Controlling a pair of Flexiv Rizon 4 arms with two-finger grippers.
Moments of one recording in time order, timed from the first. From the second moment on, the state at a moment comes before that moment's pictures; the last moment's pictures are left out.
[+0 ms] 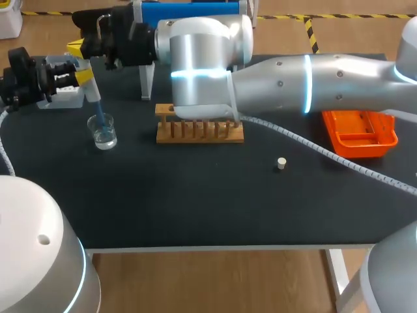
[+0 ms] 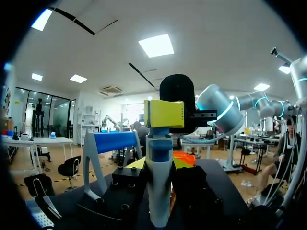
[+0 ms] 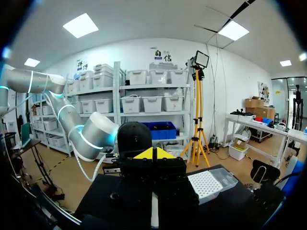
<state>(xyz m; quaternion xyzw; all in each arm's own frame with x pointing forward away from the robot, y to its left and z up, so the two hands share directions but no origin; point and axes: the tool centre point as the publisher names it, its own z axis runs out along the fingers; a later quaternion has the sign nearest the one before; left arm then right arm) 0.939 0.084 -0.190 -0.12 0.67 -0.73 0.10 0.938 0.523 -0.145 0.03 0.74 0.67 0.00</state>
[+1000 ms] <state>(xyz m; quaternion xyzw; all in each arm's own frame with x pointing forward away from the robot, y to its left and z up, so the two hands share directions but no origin) 0.939 0.084 -0.191 -0.12 0.66 -0.73 0.10 0.939 0.521 -0.143 0.04 0.74 0.68 0.00</state>
